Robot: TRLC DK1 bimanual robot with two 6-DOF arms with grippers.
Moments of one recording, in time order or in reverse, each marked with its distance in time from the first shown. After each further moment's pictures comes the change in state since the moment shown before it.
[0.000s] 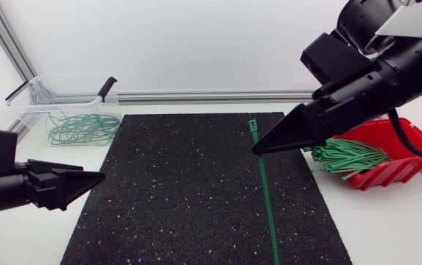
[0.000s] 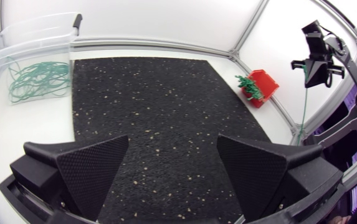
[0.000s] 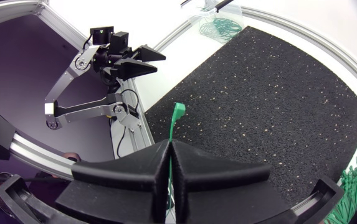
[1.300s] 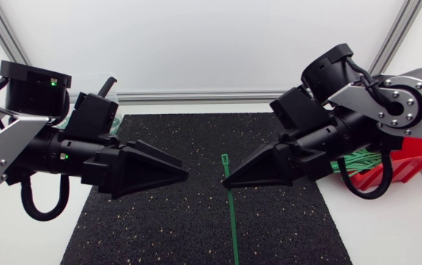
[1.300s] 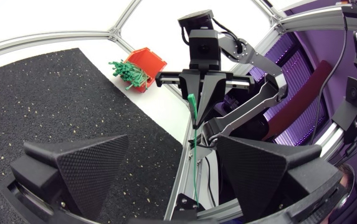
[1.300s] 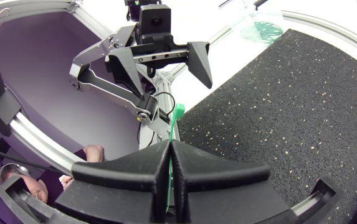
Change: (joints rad) left arm -0.486 0.420 0.159 0.394 0.391 -0.250; right arm 0.075 0.002 -0.321 0.439 -0.267 0.091
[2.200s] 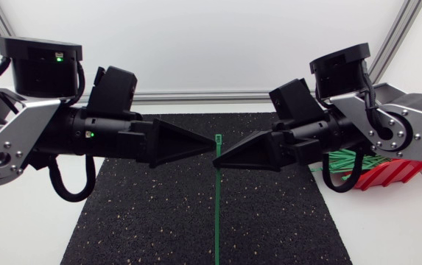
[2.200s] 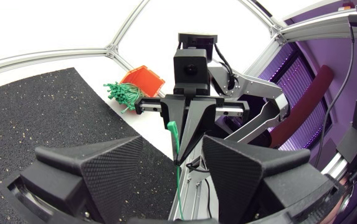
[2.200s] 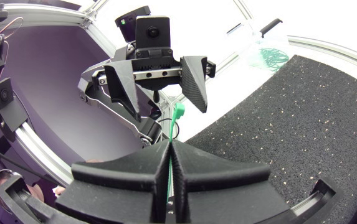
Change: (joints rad) left arm -0.128 0.057 0.068 0.233 -0.148 -0.217; right arm -0.015 -0.005 -0.113 0.502 -0.079 0.305
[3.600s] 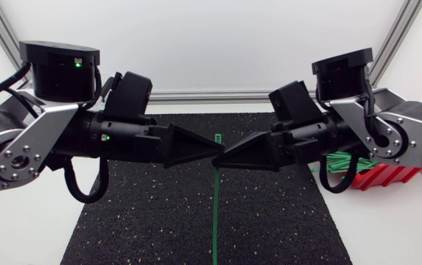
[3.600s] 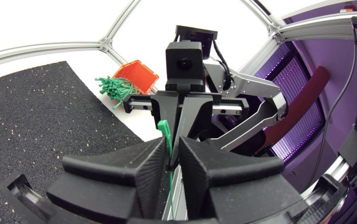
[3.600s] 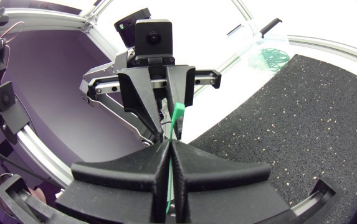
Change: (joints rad) left arm -0.048 0.048 0.003 0.054 0.000 -0.044; right arm -0.001 0.002 -0.037 0.112 -0.015 0.087
